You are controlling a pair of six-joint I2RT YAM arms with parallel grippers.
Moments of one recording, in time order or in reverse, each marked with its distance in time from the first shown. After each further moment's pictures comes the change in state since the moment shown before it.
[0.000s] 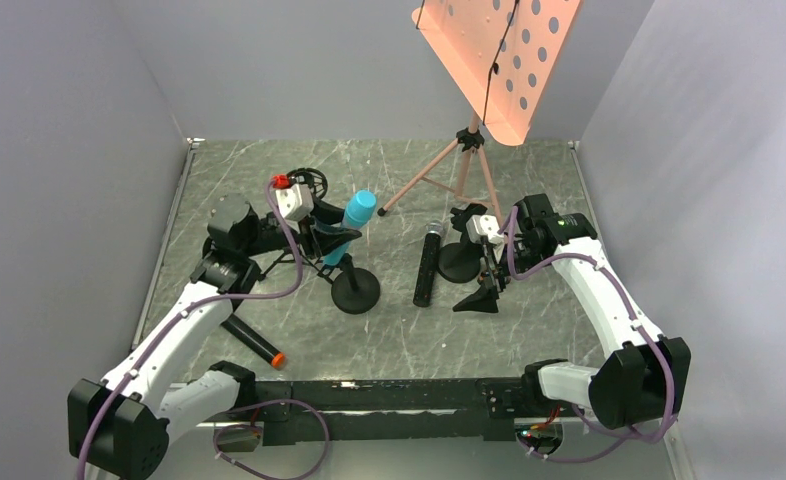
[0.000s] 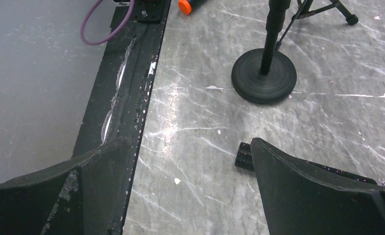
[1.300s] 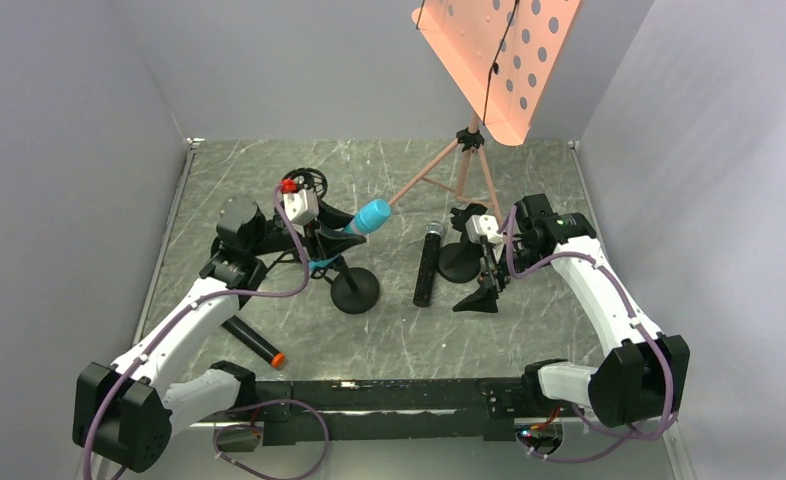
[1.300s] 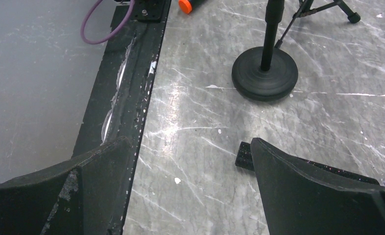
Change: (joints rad) left arm -0.007 0.052 -0.046 0.098 0.059 0.010; right arm 0.000 0.009 -0.002 -0.001 0.000 -0.005
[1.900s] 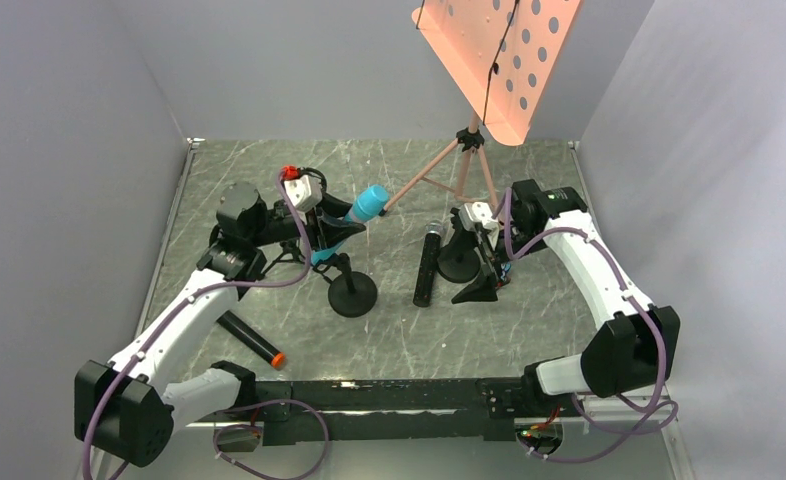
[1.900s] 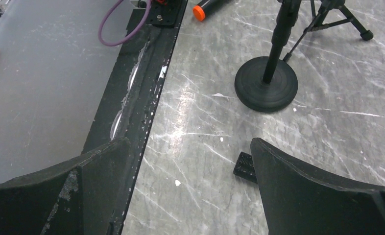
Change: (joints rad) left arm 0.001 0.023 0.094 -0.111 -0.066 0.024; right arm 0.032 0.138 0.183 -0.219 0.000 -0.163
